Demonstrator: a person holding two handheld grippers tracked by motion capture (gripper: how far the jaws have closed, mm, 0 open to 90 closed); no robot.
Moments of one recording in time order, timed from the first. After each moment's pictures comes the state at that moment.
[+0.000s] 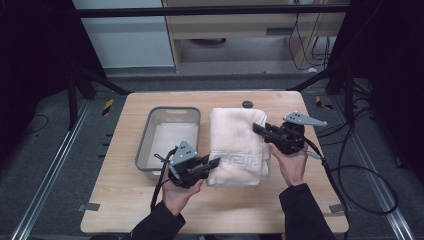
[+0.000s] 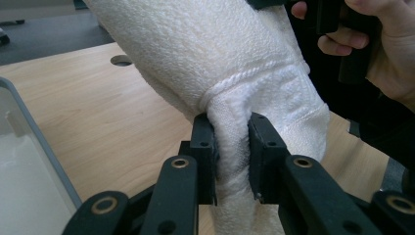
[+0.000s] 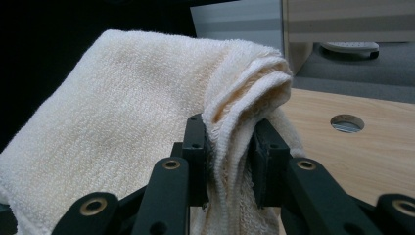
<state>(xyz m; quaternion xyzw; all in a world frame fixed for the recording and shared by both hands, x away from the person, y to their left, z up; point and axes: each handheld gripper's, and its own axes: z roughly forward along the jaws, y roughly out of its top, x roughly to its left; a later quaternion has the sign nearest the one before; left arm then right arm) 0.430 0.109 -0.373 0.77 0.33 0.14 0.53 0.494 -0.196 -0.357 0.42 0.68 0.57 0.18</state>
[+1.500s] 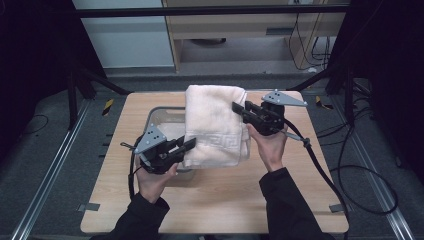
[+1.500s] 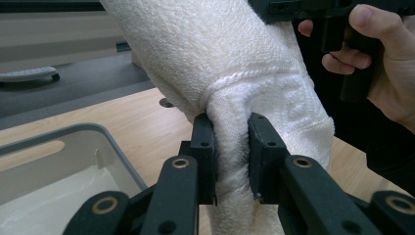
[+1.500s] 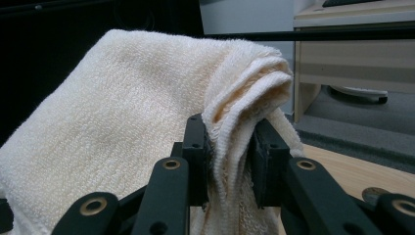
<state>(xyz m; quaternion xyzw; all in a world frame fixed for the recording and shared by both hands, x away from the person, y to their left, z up) 0.437 0.163 -0.330 0.73 0.33 0.19 0.57 0.514 -0.139 -0.307 0.38 0.67 0.60 0.21</state>
